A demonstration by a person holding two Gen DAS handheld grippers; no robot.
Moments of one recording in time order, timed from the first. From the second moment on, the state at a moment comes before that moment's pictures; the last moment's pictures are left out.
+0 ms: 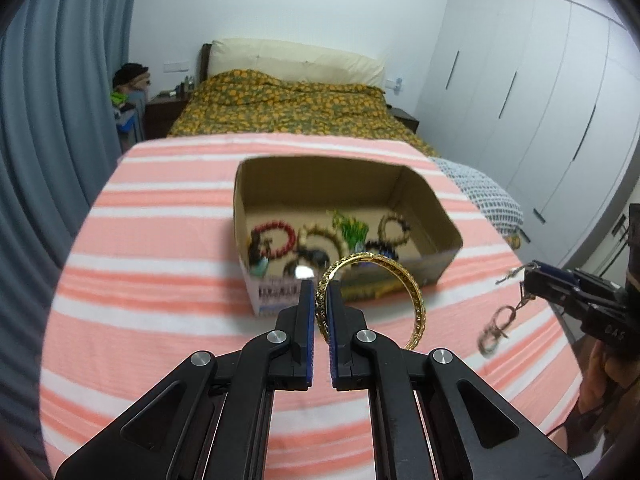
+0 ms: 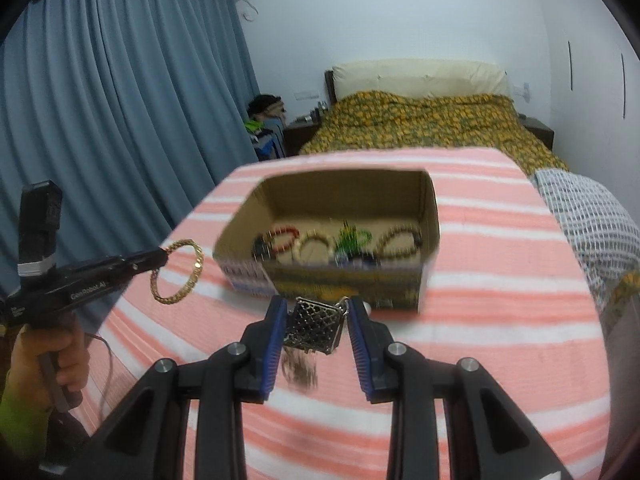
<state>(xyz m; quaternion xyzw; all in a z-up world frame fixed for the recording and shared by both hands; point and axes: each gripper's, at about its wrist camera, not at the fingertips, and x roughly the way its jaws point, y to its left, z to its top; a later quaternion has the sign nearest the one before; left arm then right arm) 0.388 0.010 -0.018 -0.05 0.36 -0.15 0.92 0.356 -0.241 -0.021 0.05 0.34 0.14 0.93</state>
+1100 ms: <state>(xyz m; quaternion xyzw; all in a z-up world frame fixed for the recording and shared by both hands) 0.541 -0.039 -0.073 0.00 0.44 -0.11 0.89 0.530 -0.228 -0.080 0.06 0.42 0.12 0.90</state>
